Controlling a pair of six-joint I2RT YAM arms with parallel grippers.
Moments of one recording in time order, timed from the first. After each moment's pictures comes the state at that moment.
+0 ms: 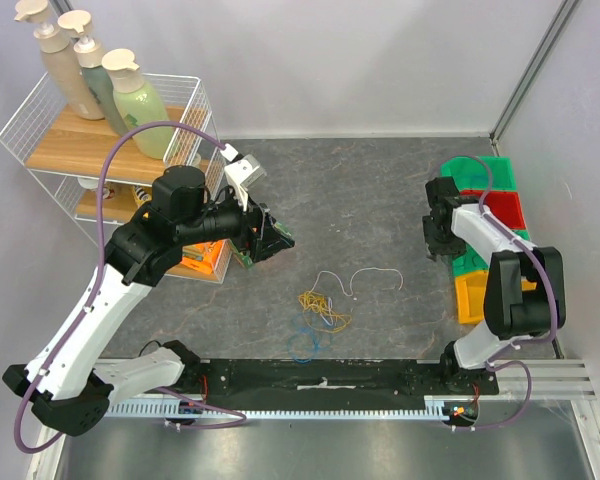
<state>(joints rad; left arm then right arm) -0.62 1.05 1.39 -0.73 0.47 -0.09 0.08 1.59 1.05 -0.77 0.30 0.07</state>
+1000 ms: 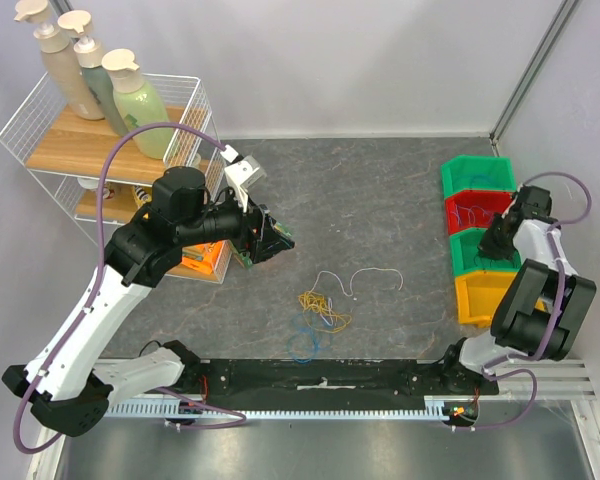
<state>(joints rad) -0.62 1.05 1.38 -0.74 0.47 -0.09 -0.41 1.48 1.00 -0.60 -0.06 0.14</state>
